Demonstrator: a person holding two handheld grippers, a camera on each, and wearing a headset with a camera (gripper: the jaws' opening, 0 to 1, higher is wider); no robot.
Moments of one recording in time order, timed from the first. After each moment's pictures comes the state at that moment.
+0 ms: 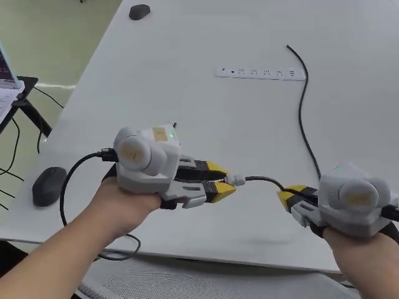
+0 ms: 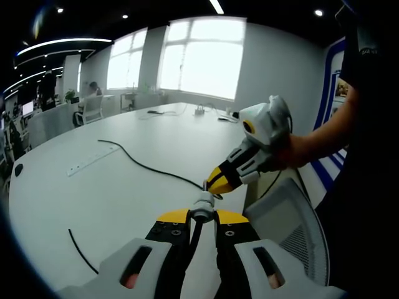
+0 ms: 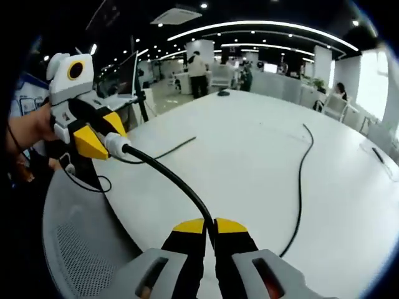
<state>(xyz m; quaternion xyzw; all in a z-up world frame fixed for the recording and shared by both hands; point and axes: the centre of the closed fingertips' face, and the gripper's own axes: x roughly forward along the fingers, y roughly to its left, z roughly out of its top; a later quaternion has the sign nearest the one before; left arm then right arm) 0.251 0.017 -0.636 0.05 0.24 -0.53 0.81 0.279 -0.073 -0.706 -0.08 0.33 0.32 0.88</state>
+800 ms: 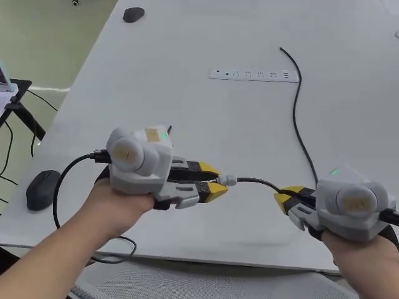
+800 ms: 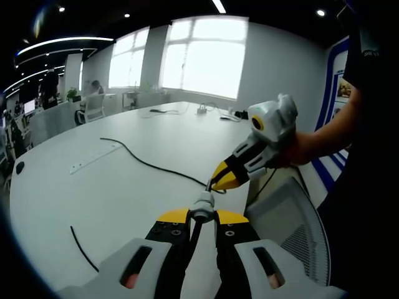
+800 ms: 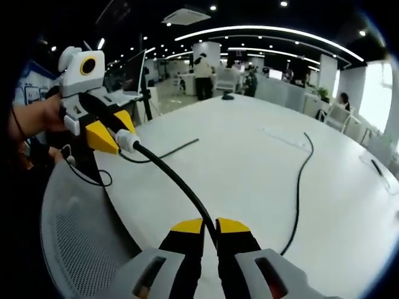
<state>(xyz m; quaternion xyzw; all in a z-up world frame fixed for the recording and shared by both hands) 0.254 0.023 -0.639 0.05 0.24 -0.52 0.82 0.273 -0.073 -0.696 -0.11 0.31 0.33 0.88</state>
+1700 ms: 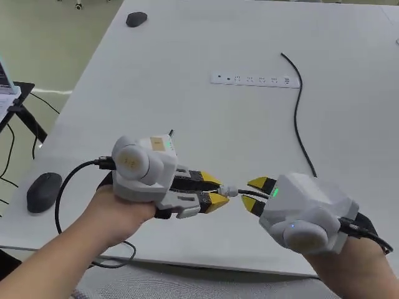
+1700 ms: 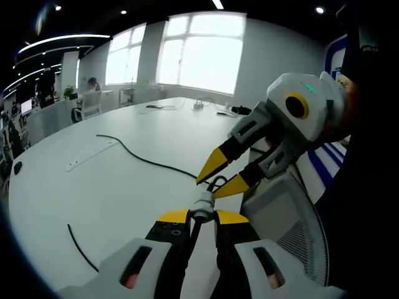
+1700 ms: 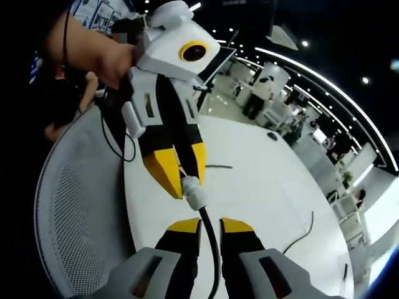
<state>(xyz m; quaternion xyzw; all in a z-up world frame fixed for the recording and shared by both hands) 0.245 0.019 -0.647 0.06 0.25 -0.53 0.81 0.252 0.005 -0.653 -0.35 0.18 0.45 0.80</state>
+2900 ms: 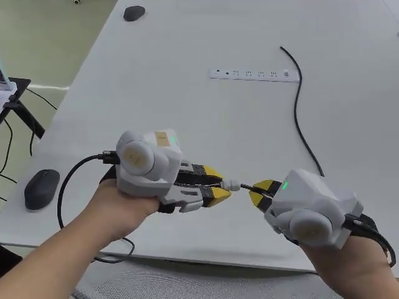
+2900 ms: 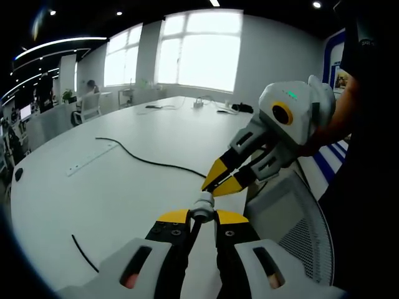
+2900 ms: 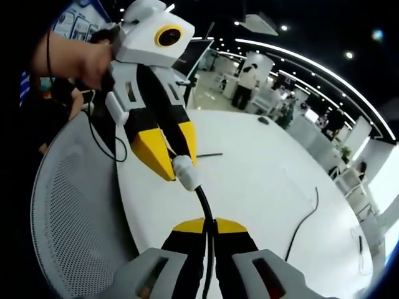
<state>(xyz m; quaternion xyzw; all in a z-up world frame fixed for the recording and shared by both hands) 0.252 0.011 -0.647 0.08 0.25 -0.53 0.81 0.264 -0.025 -0.674 -0.29 0.23 0.41 0.83</state>
